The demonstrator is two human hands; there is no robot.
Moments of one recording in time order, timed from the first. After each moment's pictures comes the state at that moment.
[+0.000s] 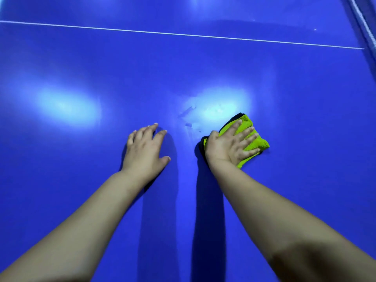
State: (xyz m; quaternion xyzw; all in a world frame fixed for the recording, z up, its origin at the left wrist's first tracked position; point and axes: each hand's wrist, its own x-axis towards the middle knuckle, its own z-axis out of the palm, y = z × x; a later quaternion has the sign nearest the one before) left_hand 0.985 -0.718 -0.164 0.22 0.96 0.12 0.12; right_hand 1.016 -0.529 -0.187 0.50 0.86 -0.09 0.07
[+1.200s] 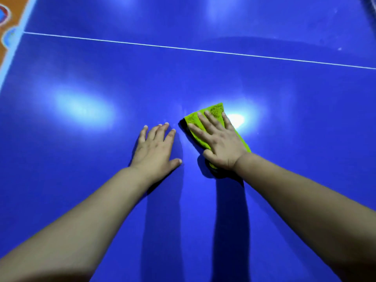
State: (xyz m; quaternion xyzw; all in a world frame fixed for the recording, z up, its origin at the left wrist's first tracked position) left_hand 0.931 -0.707 -0.172 0.24 0.96 0.05 0.13; right_hand 0.943 -0.489 -0.185 -0.19 0.98 0.04 0.09
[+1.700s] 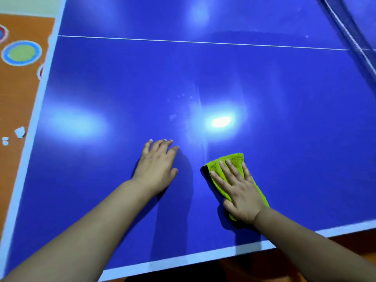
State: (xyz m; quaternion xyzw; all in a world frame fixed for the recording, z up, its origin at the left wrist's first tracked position) left_hand 1.060 -0.829 -0.142 0.33 0.93 0.07 0.11; right_hand 1.208 -0.598 -0.176 -0.09 0.99 0.03 0.09
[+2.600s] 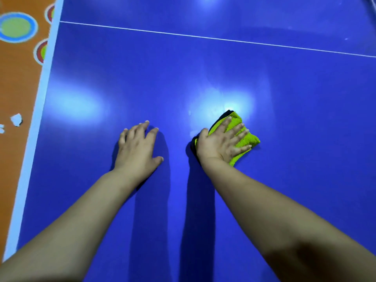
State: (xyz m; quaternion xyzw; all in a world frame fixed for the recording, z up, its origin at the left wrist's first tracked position) left_hand 0.942 -0.888 -0.166 0.21 0.97 0.09 0.12; right_hand 0.964 -0.700 -0.190 0.46 0.88 -0.08 0.09
